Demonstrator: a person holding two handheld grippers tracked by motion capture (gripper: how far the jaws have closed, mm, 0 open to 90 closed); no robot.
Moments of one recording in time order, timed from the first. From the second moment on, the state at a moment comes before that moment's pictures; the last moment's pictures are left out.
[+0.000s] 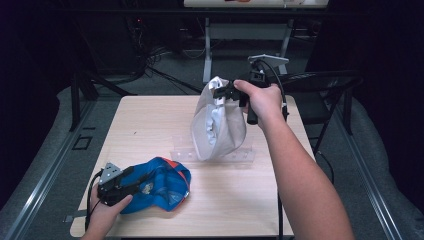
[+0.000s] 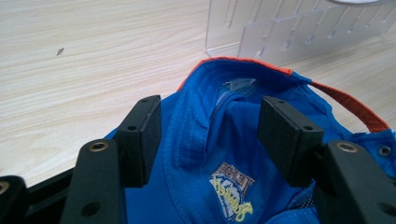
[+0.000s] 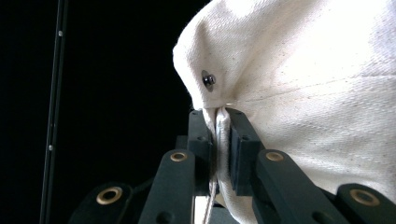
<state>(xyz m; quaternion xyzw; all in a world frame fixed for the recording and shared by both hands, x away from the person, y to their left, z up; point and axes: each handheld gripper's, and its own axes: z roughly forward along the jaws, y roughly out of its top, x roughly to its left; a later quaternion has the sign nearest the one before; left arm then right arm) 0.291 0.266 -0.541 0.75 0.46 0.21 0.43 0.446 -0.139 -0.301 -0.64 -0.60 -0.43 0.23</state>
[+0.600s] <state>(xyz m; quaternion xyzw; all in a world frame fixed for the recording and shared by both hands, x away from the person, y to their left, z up) 0.294 0.244 -0.528 0.76 0.44 0.20 0.44 0.457 -0.124 -0.318 -0.65 -0.59 -0.43 0.22</state>
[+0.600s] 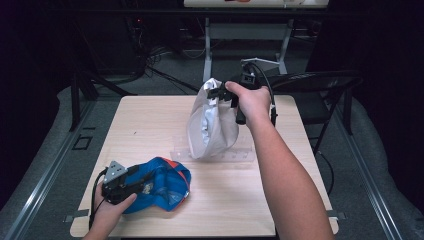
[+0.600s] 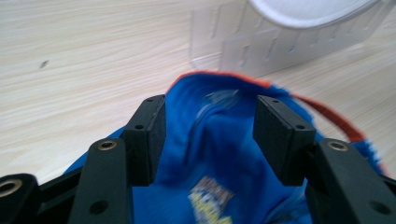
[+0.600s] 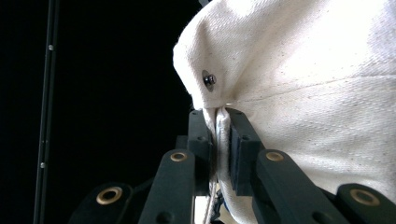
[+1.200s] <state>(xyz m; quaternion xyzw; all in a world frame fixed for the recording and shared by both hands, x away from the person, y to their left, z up) 0.314 0.132 -0.502 0.80 0.35 0.21 0.45 0.456 -0.121 -0.317 -0.65 -0.59 -0.43 0.22</state>
